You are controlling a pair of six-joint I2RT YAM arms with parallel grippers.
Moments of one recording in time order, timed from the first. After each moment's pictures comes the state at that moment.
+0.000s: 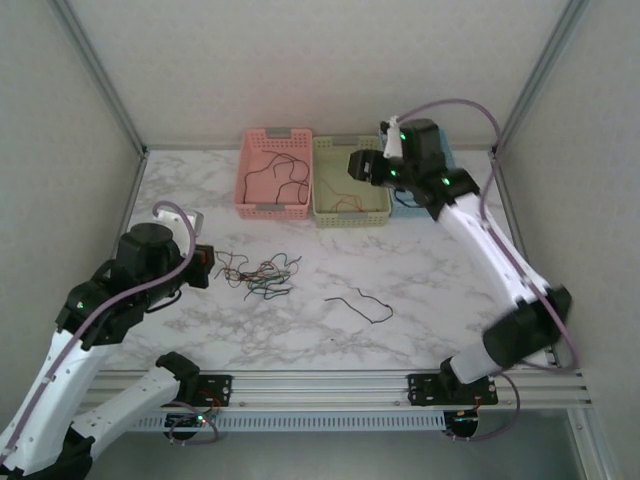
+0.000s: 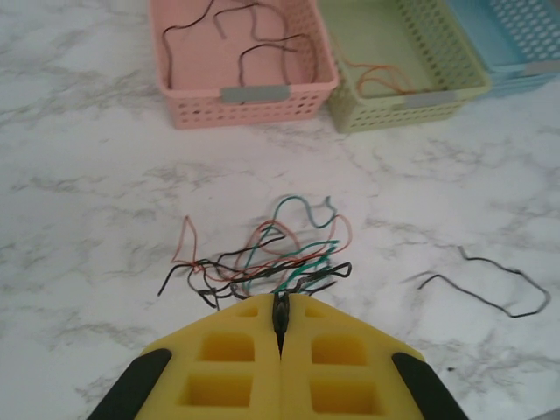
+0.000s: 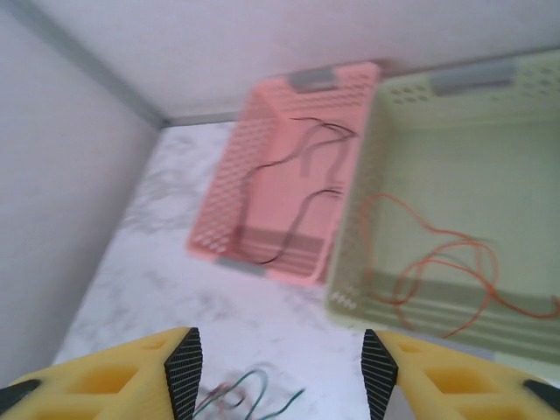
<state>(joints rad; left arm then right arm) -0.53 0.76 1.19 -1.05 -0.09 -0.31 0.45 1.43 1.48 -0.53 -0.27 0.42</state>
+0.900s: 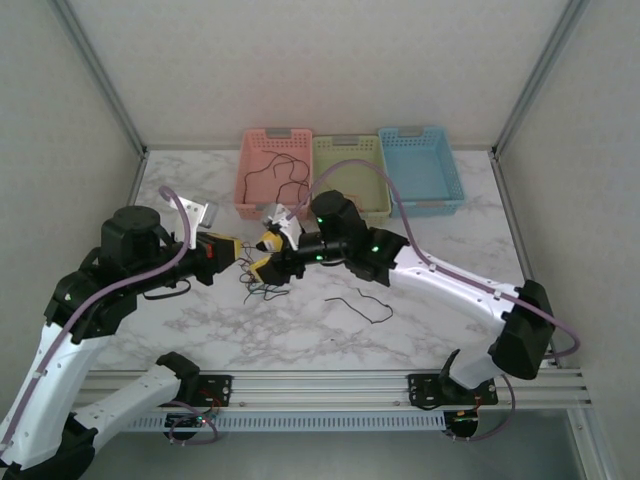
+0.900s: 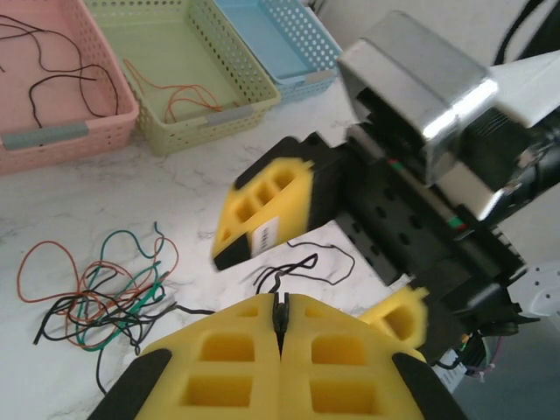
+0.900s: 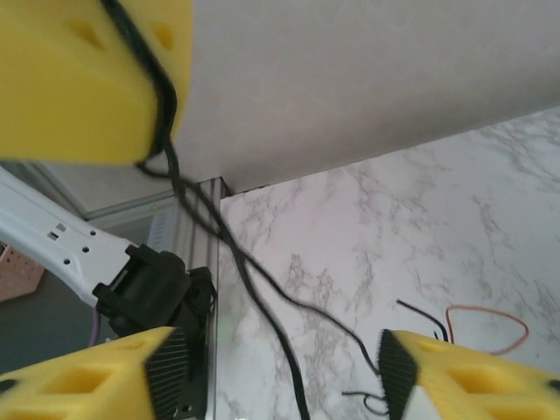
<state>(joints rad) -0.53 0.82 1.32 -0.99 0.31 -0.32 1.00 1.51 1.31 -0.17 -0.56 0.03</state>
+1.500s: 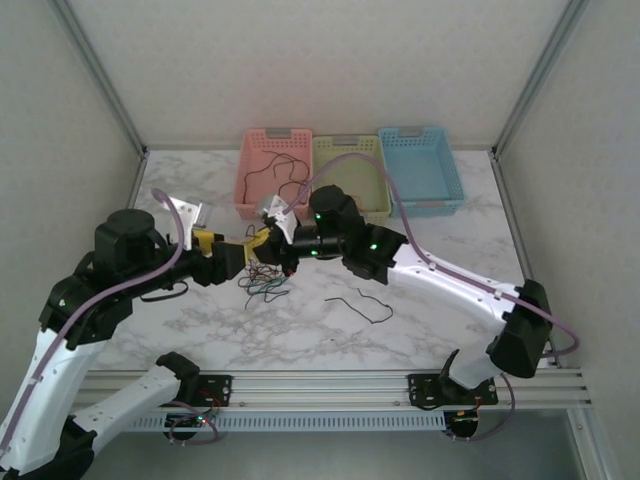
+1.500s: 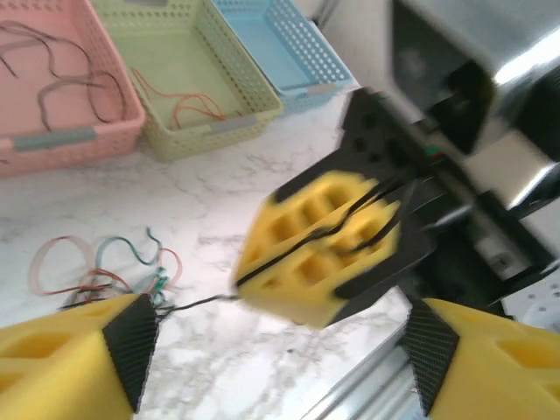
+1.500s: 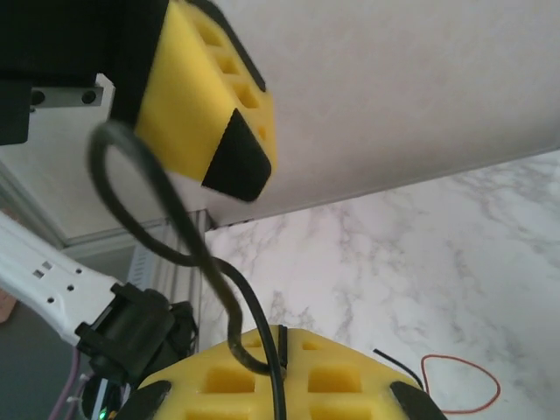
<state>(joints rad) -0.53 0.79 1.33 -0.99 0.25 -0.35 1.01 1.47 1.34 -0.14 -0.48 0.02</state>
